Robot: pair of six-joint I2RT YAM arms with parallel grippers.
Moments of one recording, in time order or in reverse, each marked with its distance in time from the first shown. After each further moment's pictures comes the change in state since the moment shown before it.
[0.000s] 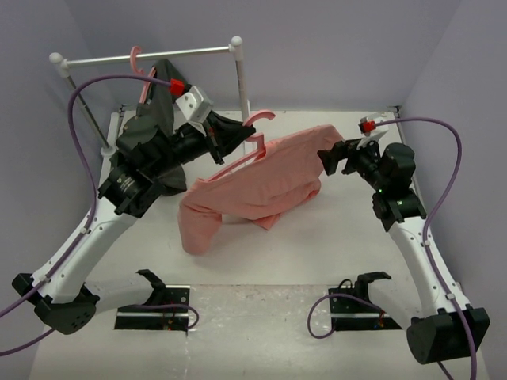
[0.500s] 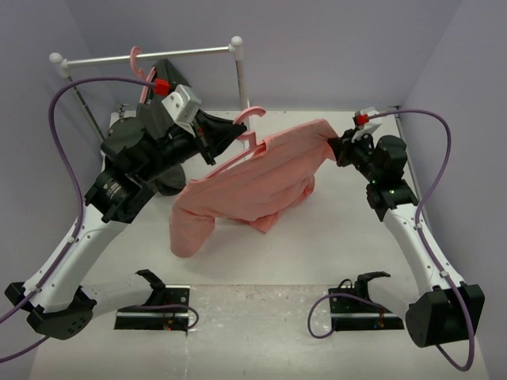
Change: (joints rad) left arm 0.000 -0.044 0.038 -0.069 -0.035 -0.003; right arm 0.003 0.125 0.012 0.114 -0.009 -0.024
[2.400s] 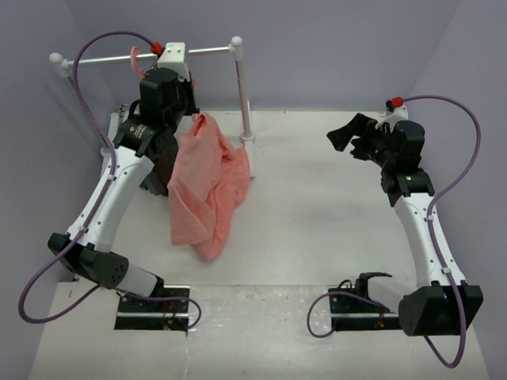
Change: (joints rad) left arm 0.263 0.355 0.242 -0.303 -0.662 -0.012; right arm -0.132 0.054 0.199 -0.285 -0.006 0.435
